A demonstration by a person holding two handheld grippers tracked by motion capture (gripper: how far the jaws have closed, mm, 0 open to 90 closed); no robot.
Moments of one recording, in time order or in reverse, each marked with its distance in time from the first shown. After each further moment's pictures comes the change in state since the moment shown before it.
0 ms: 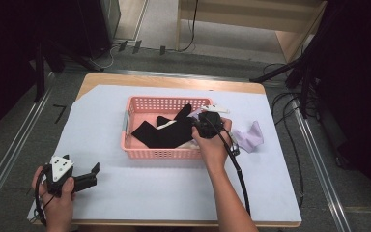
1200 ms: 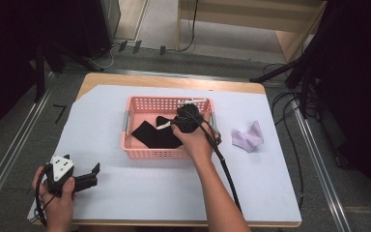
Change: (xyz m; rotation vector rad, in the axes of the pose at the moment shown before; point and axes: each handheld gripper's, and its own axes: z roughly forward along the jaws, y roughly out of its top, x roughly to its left) left arm -0.001 0.000 0.001 0.004 -0.003 0.004; right arm 0.048 0.020 0.025 0.197 0.154 -0.029
